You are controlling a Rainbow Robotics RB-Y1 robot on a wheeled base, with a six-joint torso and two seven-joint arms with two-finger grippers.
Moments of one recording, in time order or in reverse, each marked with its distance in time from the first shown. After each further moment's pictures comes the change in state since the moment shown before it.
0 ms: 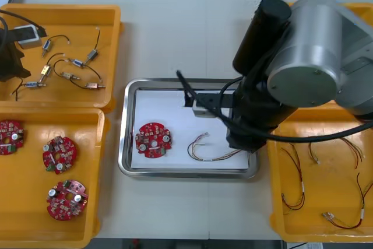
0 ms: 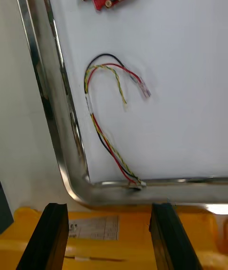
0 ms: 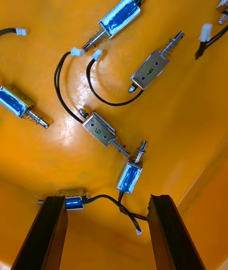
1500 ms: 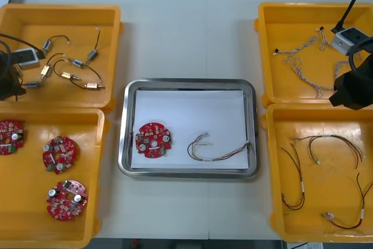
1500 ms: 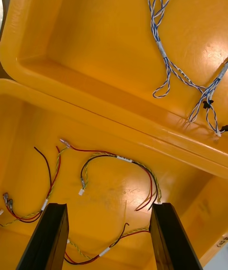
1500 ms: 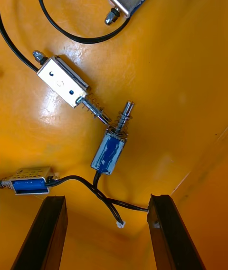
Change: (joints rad) right arm 0.341 -0.219 -0.605 0.004 0.121 0.081 -0.333; left arm 0.092 0.000 -0.029 0.025 -0.052 -0.093 0.000
